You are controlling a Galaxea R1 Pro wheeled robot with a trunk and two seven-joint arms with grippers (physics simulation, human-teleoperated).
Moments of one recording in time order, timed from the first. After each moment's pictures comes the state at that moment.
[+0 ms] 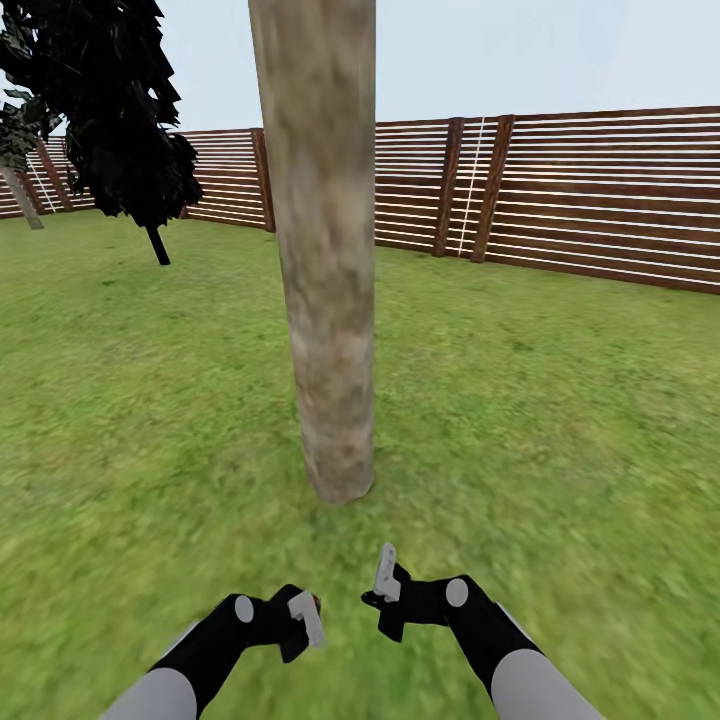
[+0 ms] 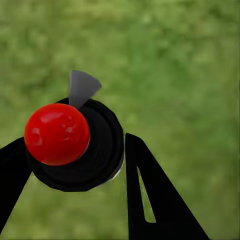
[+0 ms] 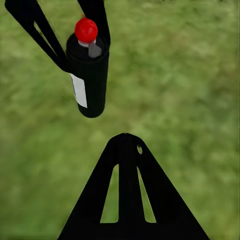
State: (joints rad) left arm -0.57 -0.07 -0.03 -0.47 -0.87 -0.09 -0.63; right arm -0.61 0.17 -0.14 -0.50 0.98 -0.33 0.78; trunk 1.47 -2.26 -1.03
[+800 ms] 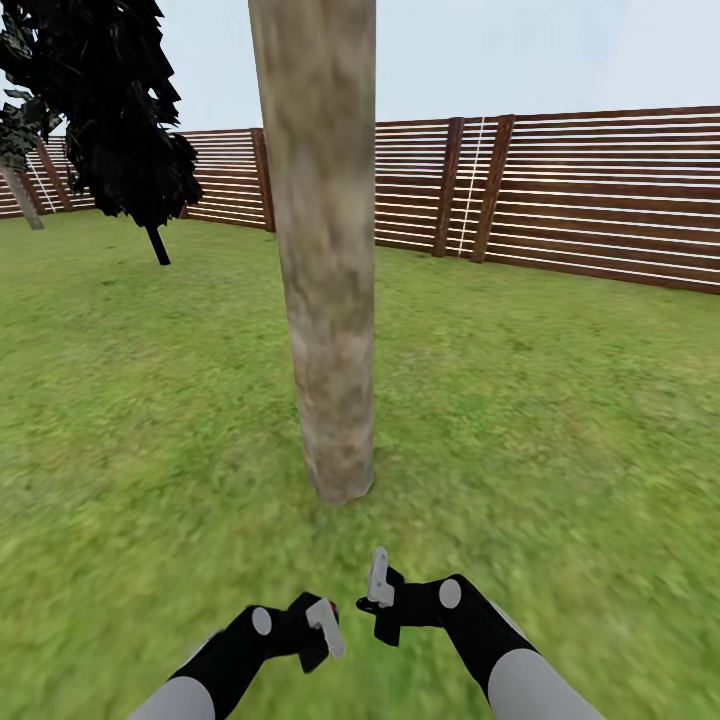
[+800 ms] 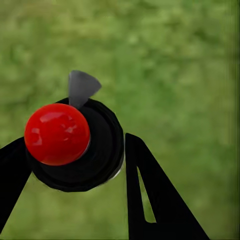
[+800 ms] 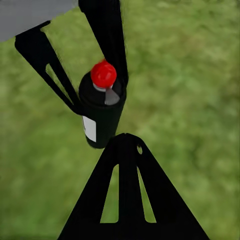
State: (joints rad) left arm -0.56 -0.12 -0.03 -0.42 -0.86 -0.10 -0.57; right arm -0.61 0.17 -0.06 -0.49 0.97 -0.33 0.78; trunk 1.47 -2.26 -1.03
